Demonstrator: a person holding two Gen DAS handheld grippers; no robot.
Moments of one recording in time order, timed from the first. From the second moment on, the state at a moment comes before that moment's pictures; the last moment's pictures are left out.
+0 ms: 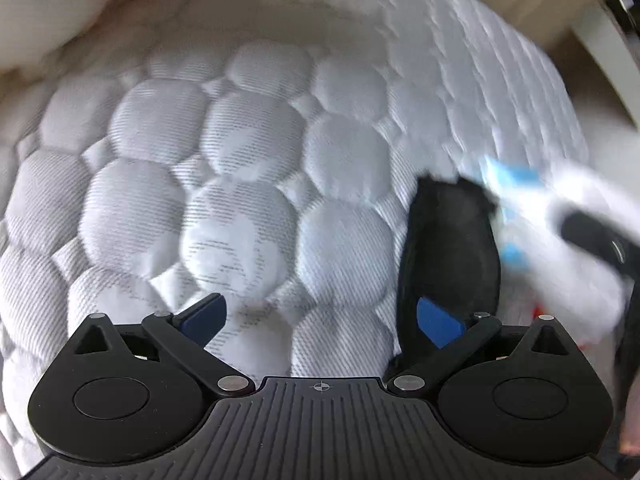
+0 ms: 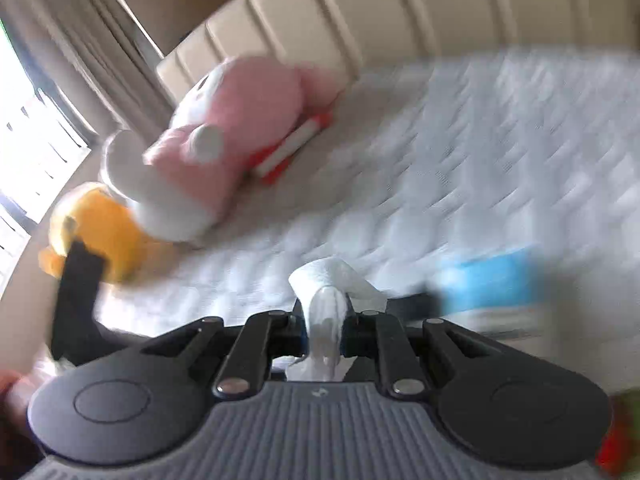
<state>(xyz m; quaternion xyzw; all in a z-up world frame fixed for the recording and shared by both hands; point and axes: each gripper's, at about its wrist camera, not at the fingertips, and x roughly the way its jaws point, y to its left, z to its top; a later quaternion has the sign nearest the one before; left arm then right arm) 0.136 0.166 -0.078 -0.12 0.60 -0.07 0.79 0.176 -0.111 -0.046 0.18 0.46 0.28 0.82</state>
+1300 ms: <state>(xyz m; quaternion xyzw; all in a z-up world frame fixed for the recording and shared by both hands) 0.138 0.137 -0.059 0.00 0.55 -0.07 0.83 0.115 -0.080 -0.080 0.02 0.48 0.28 0.83</state>
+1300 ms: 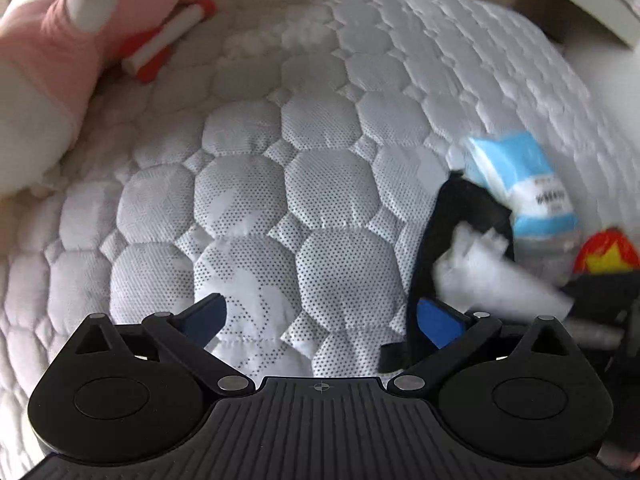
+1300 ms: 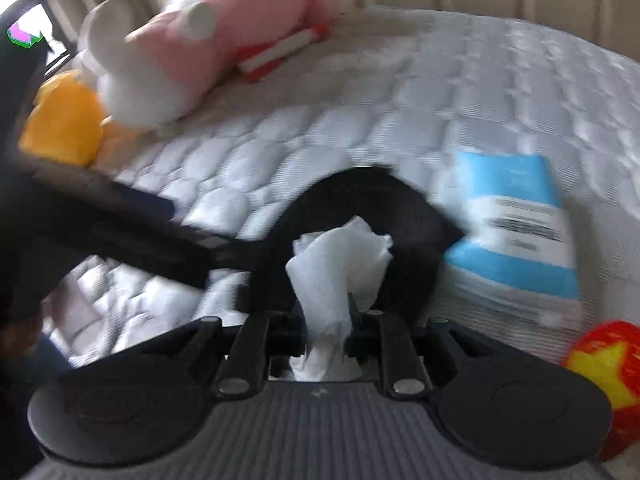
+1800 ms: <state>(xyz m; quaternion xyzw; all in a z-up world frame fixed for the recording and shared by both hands) 0.145 0.144 -0.065 -0.04 0.56 -0.04 0.83 0.099 -0.085 -0.071 -0.08 0.50 0.29 0.81</state>
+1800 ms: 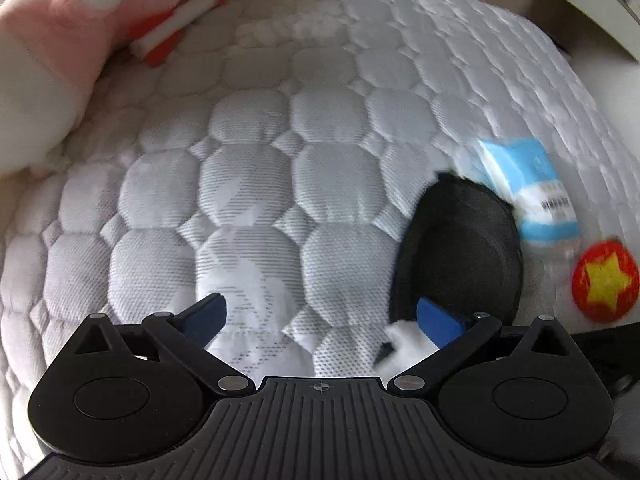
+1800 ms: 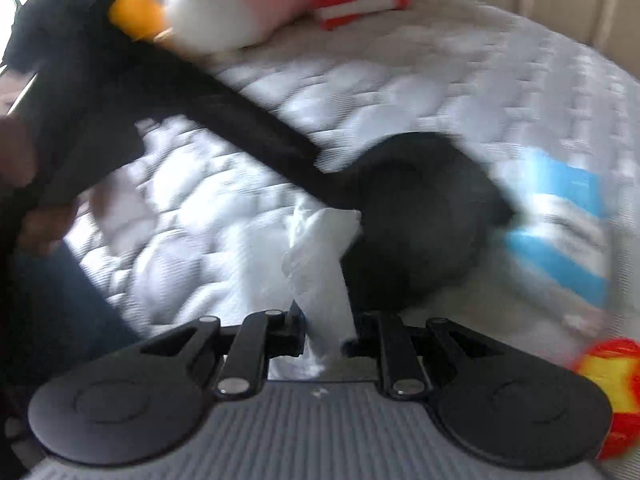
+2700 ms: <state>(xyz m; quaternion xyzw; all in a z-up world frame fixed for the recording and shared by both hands) 0.149 0.138 -0.083 -0.11 0.55 -0.10 0.82 0.163 -0.148 -0.079 -0.03 0.49 0.20 0.85</state>
